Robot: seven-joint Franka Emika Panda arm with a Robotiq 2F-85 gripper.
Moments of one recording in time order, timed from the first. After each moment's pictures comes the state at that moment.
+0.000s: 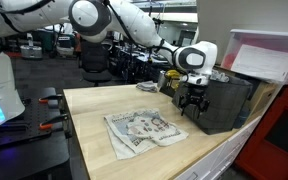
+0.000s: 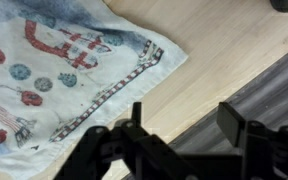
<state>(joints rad) -0.35 1.17 -0.29 -0.77 0.14 1.95 1.85</state>
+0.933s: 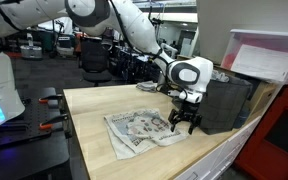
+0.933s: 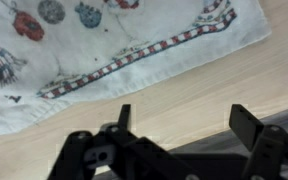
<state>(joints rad) -0.36 1.09 -0.30 -1.09 0.12 2.11 1.50</state>
